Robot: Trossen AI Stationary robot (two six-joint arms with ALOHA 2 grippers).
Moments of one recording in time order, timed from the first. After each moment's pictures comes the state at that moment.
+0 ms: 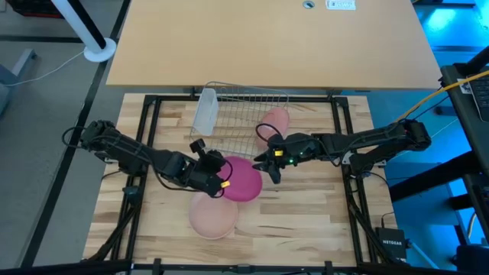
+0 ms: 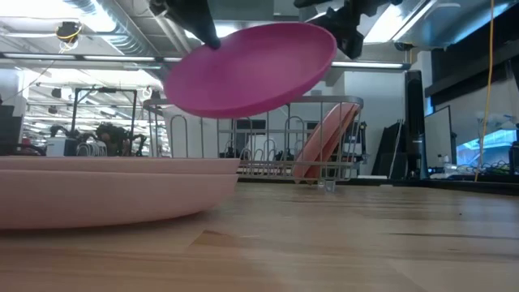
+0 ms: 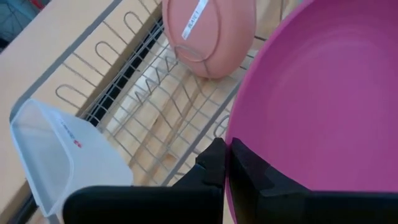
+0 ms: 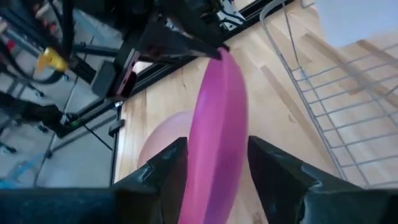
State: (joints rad) left arm -0.35 1.56 1.34 -0.87 -0.83 -0.56; right arm 0.10 1.33 0.97 -0.08 0.01 0.56
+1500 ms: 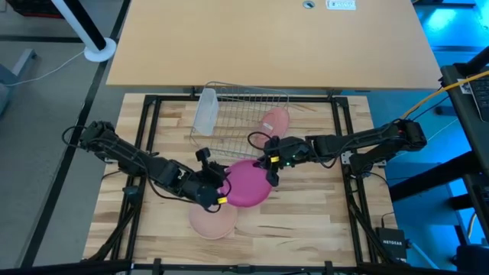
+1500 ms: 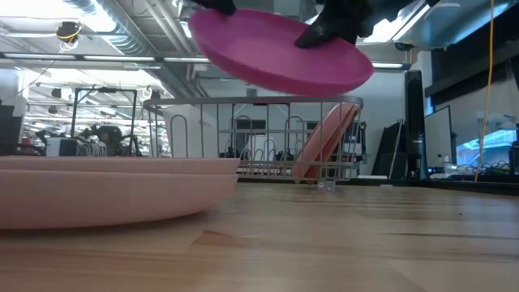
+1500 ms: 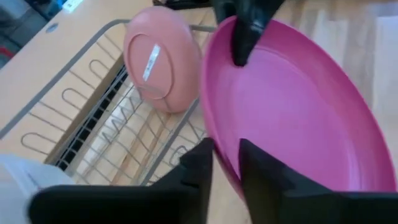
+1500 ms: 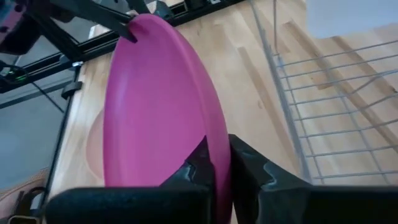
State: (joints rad) left arm -0.44 1.56 1.34 -0.70 -0.83 -0.41; right arm 0.11 1.38 0.97 -0.13 0.04 0.38
